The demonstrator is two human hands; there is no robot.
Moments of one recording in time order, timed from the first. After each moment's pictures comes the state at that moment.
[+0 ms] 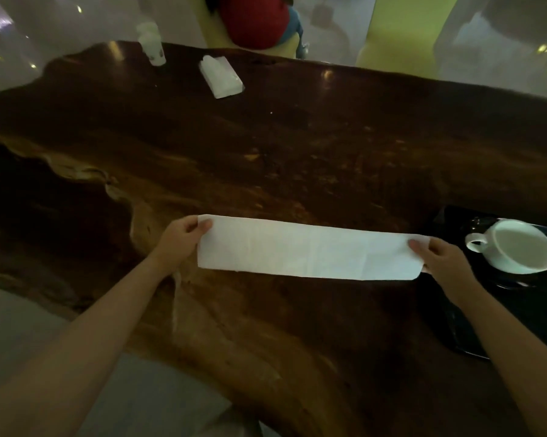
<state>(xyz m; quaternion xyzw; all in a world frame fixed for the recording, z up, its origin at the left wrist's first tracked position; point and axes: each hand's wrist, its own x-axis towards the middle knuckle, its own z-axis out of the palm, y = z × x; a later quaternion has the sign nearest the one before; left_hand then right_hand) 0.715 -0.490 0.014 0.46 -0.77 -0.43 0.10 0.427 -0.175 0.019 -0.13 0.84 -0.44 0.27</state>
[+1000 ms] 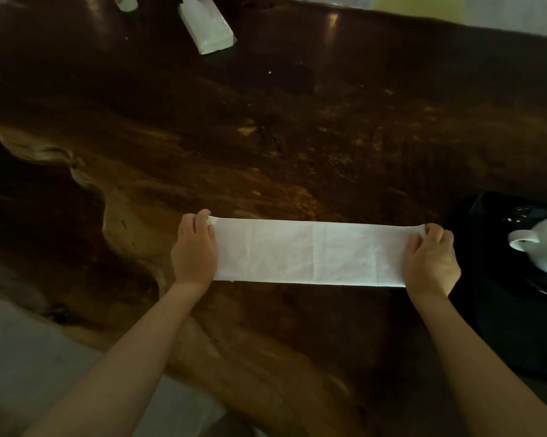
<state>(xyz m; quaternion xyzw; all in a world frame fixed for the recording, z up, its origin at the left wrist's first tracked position) 0.684 -0.477 -0.074 0.50 -0.85 -0.11 0.11 0.435 -0.230 -0.067 -0.12 0.99 -0.11 -0.02</state>
